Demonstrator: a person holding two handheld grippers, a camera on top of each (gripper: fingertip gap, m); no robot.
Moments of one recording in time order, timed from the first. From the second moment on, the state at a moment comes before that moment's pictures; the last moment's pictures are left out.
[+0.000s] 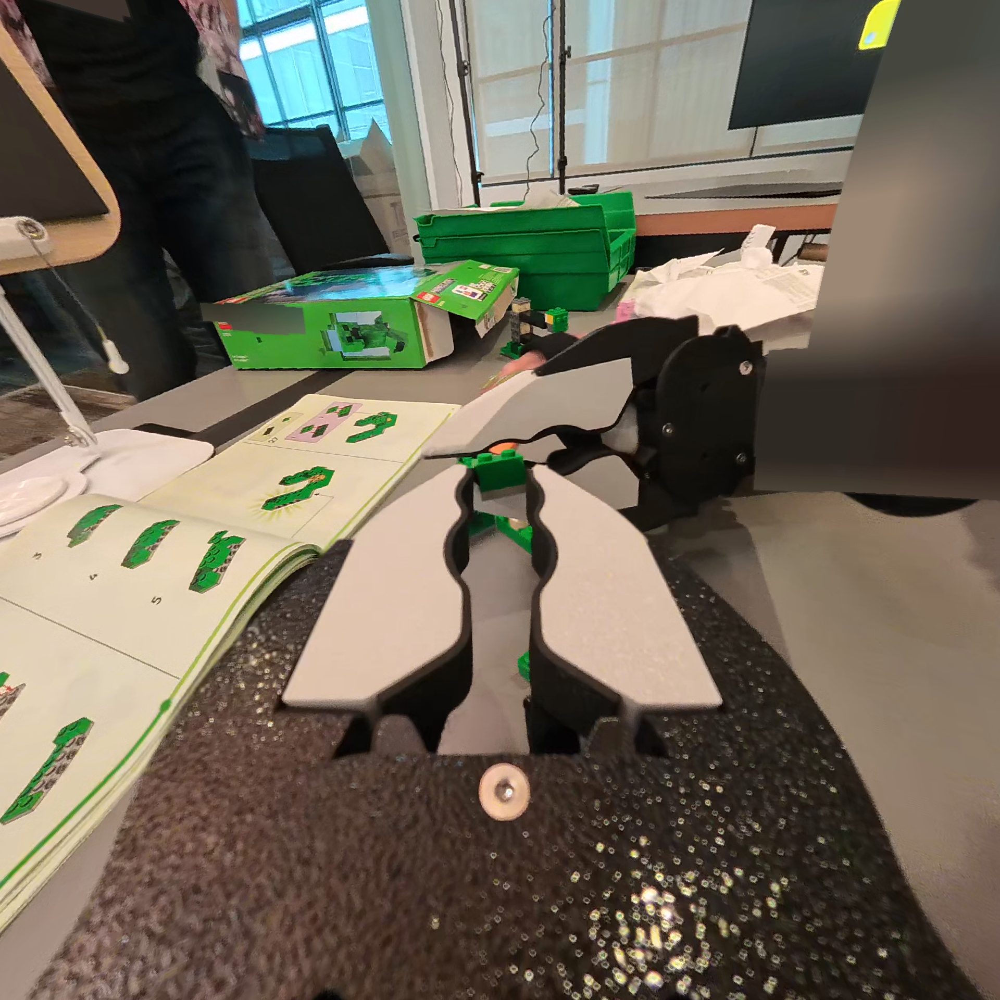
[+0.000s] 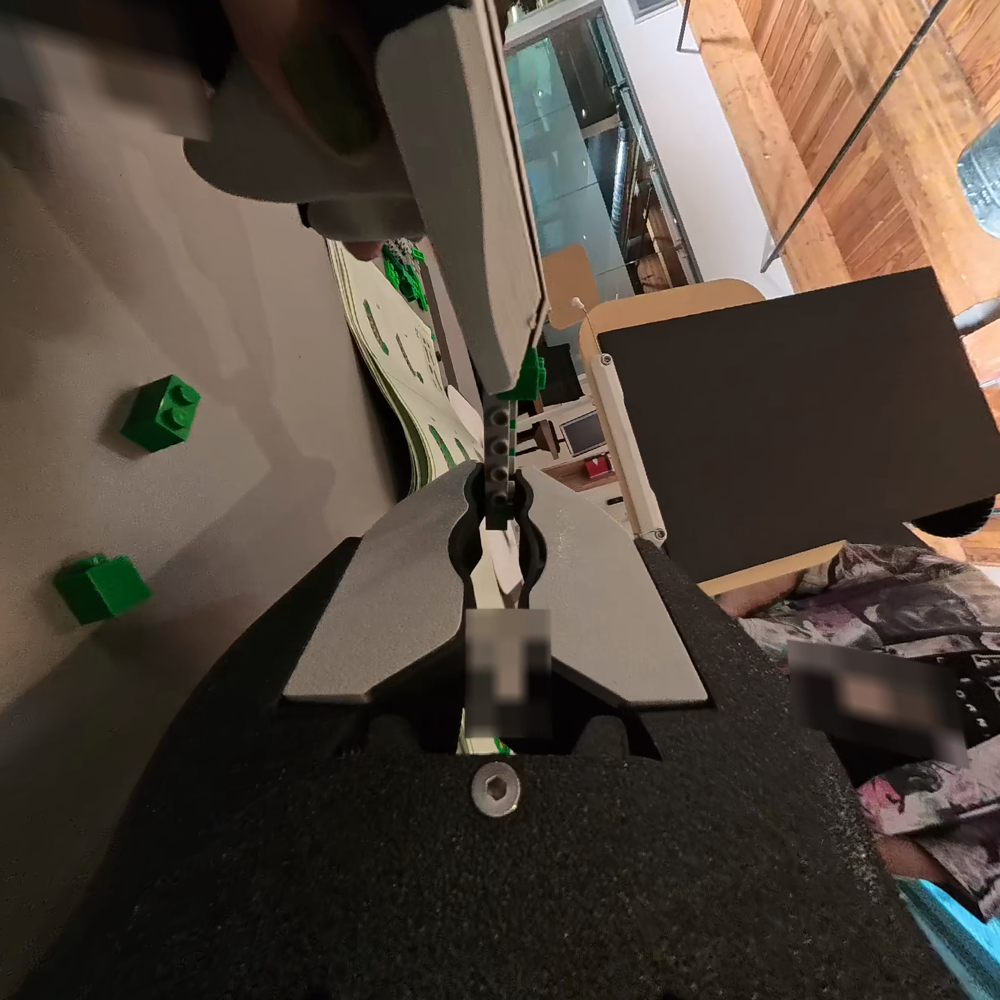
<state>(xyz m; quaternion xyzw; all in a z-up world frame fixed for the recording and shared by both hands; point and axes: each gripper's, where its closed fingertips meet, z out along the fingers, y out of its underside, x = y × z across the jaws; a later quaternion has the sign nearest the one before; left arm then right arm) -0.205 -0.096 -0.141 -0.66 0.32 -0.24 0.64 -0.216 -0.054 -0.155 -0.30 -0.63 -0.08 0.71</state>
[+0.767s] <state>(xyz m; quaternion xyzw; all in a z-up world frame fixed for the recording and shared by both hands) -0.283 -0.077 -0.107 -0.65 0.22 0.11 0.72 -0.207 -0.033 -0.153 -0.37 -0.60 -0.08 0.71</state>
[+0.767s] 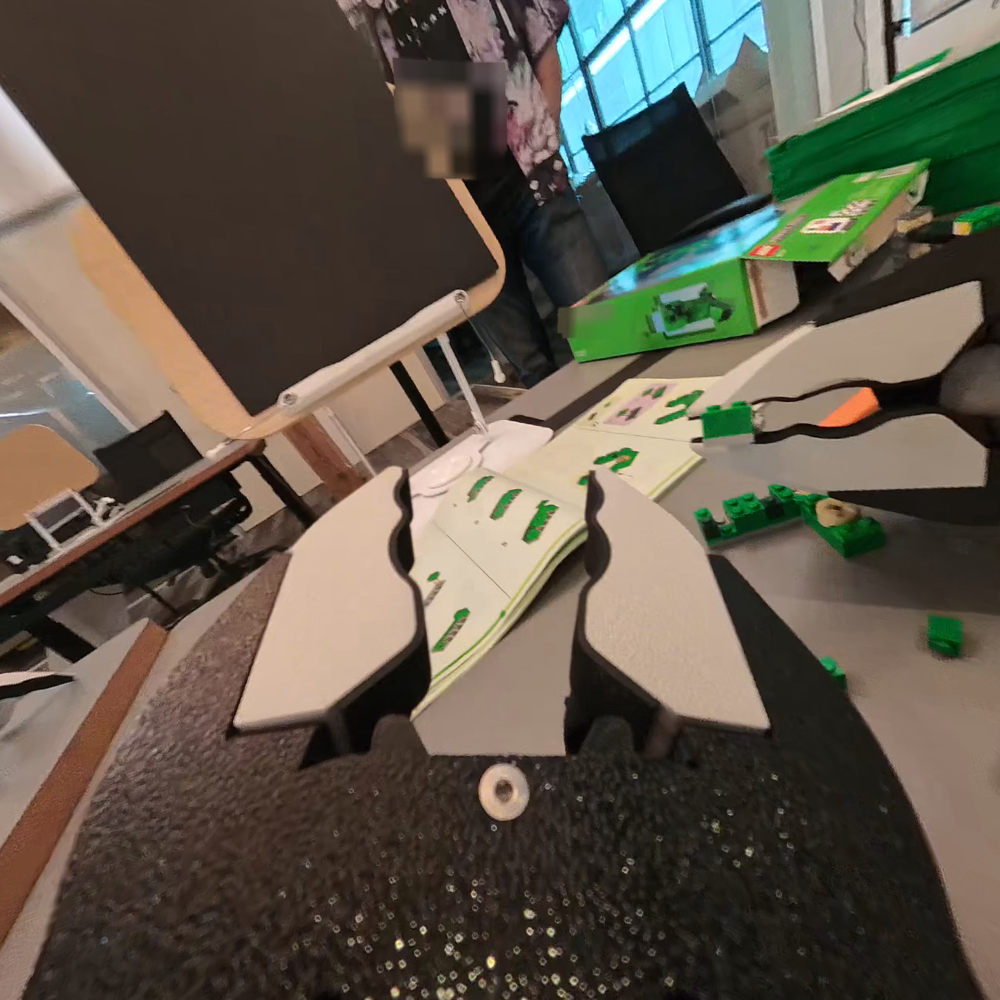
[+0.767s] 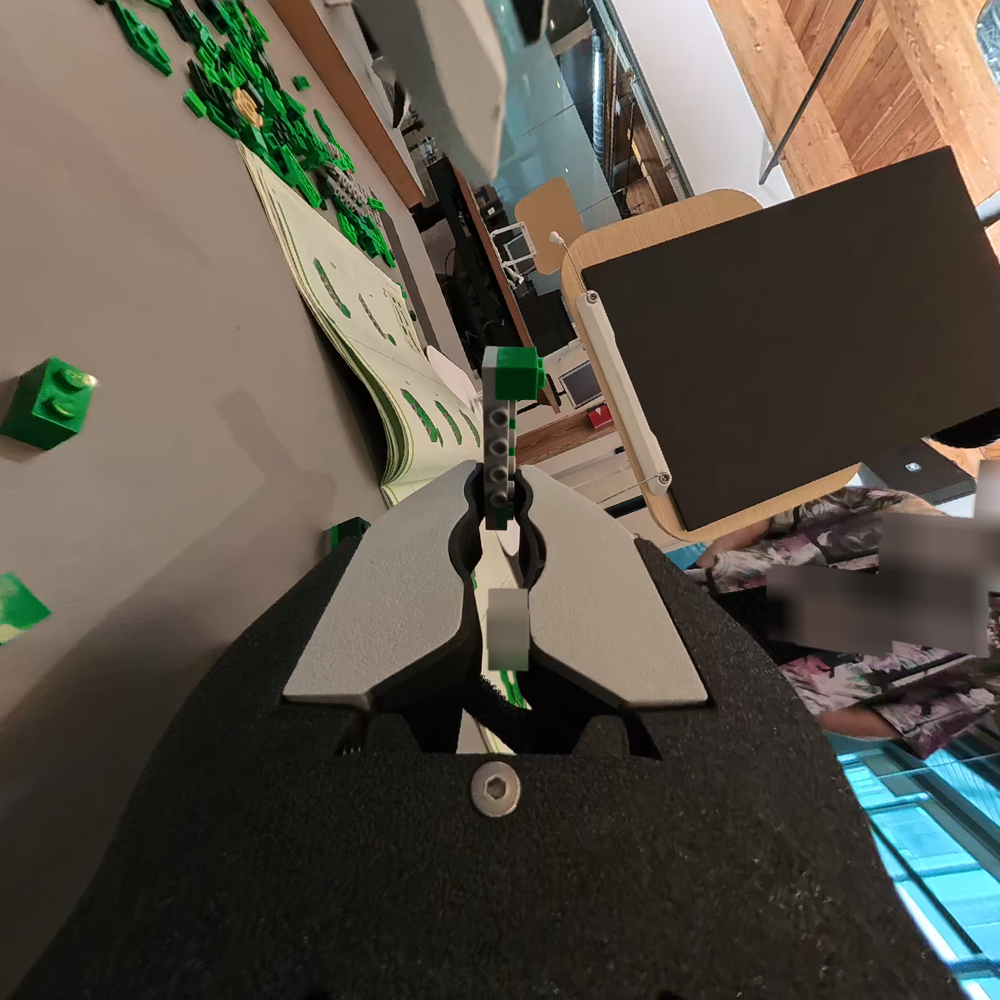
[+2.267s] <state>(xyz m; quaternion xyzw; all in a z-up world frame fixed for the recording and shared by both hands) -0.300 -0.068 -0.134 -0.70 0.24 0.17 0.64 -0.206 -0.028 -0.157 -0.39 -0.60 -0.06 0.70</state>
